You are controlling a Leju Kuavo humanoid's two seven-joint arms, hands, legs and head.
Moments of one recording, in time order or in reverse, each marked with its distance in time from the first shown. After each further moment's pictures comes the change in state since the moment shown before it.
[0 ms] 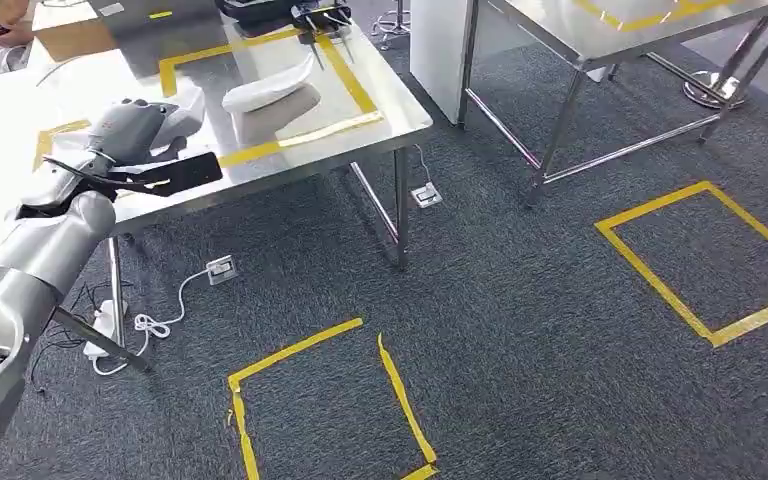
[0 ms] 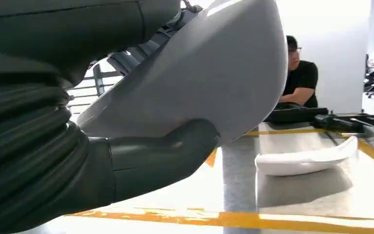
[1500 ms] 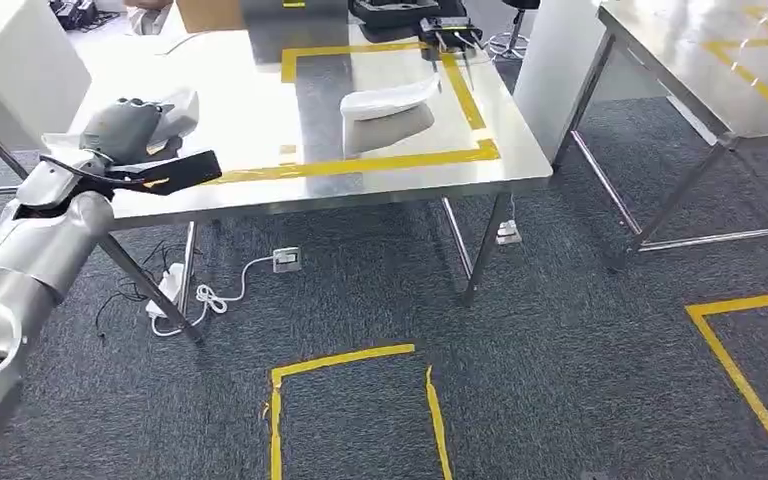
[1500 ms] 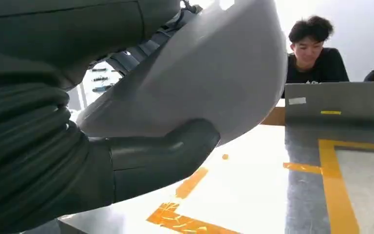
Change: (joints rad) left arm -0.007 -0.032 0.004 0.002 -0.032 0.000 0.027; right arm 0.002 0.000 -0.002 0.000 -0.014 -0.003 0.000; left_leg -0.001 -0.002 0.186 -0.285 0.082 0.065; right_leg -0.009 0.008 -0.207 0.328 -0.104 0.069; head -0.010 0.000
